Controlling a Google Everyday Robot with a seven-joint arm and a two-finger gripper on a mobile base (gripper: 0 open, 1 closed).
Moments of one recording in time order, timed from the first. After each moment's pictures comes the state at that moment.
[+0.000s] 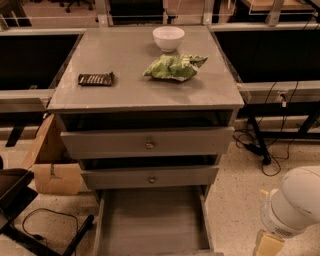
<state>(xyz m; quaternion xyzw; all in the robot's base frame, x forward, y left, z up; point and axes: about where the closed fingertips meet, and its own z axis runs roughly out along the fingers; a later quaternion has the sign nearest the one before) 0.357 -0.275 0.637 -0.57 0.82 -0.02 0.07</state>
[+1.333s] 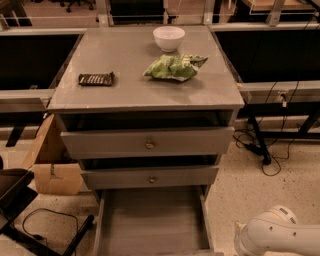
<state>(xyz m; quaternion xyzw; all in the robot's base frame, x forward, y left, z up) 0.355 -0.270 0.407 -0.57 0.82 0.02 0.06</state>
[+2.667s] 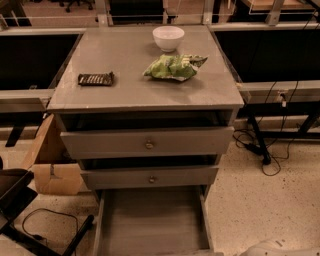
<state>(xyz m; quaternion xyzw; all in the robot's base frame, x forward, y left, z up) 0.304 -0.263 0.268 -0.58 0.81 0.10 0.06</state>
